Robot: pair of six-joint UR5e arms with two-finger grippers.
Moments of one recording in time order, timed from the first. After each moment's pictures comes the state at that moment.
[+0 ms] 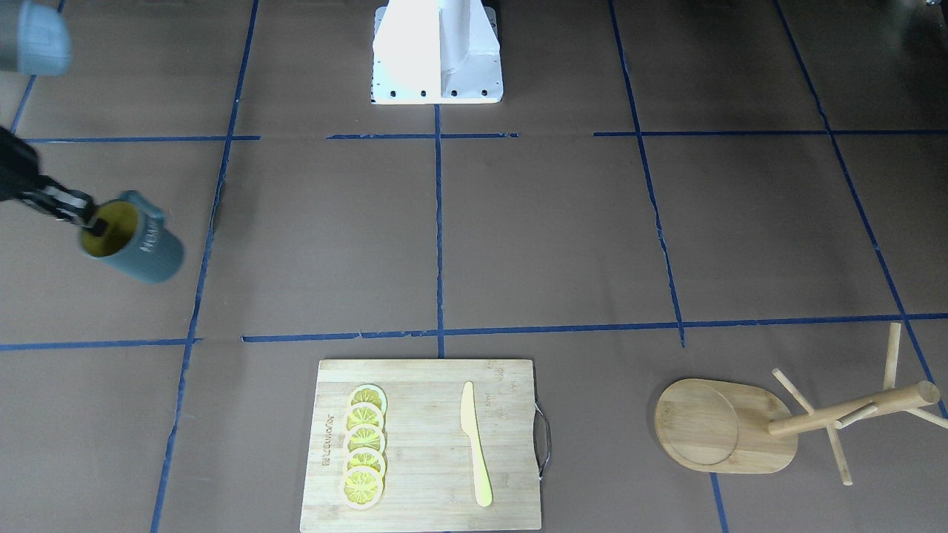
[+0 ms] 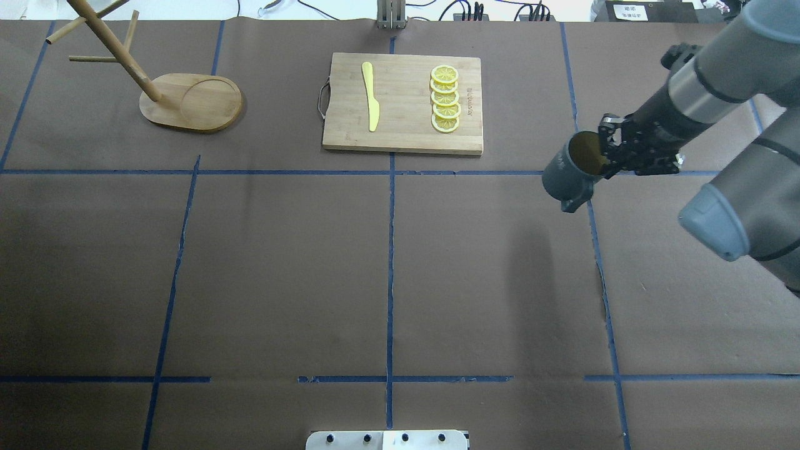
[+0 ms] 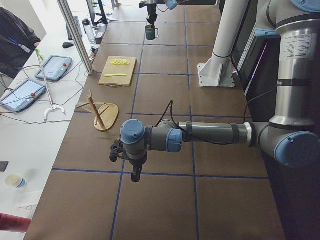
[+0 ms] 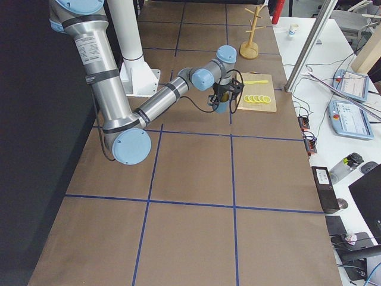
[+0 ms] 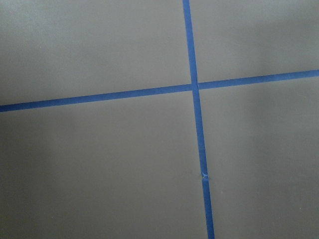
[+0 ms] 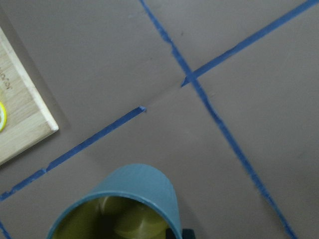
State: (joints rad) left arm -1.57 -1.53 -1.62 -1.60 -2.33 0.08; right arm 0.92 -1.20 1.90 -1.61 2.25 1.50
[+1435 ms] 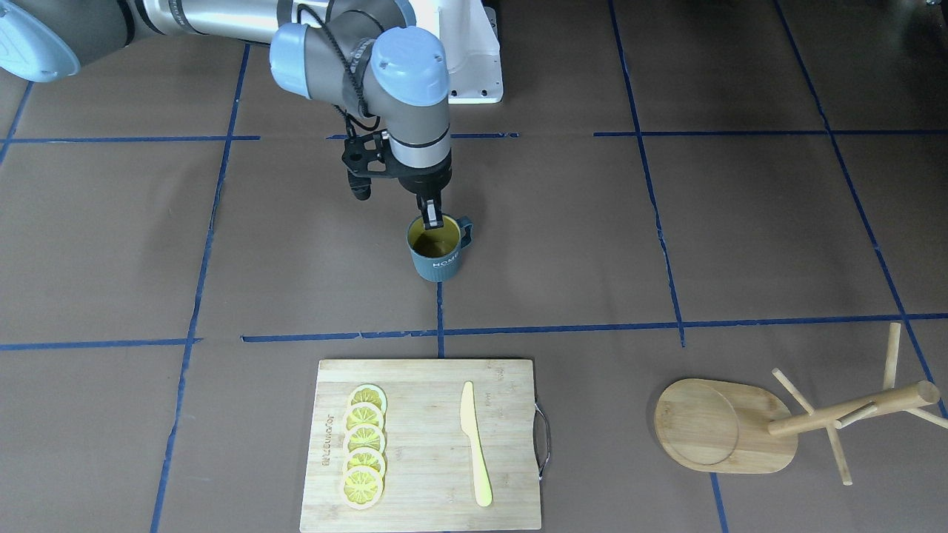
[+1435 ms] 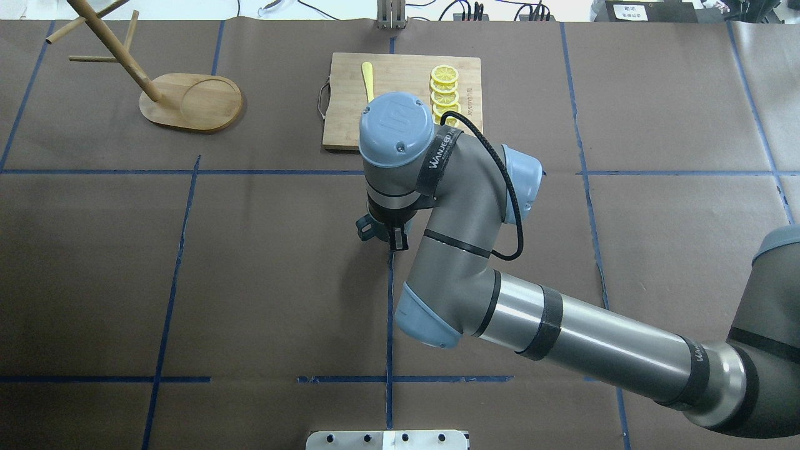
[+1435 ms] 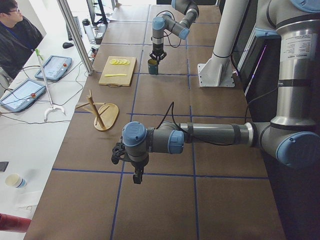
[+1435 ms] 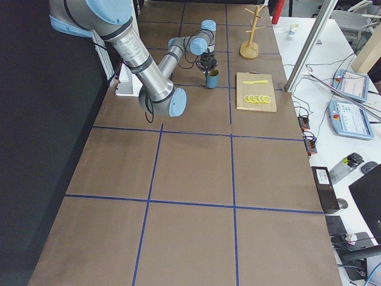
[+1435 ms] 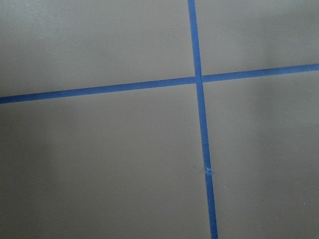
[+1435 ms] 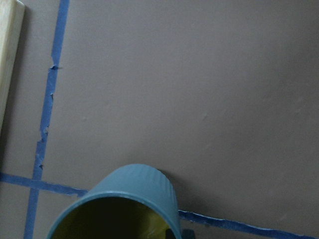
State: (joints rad) left arm -1.57 -1.52 -1.62 -1.60 -2.33 0.08; right arm 0.51 -0.68 1.53 -1.71 1.90 2.65
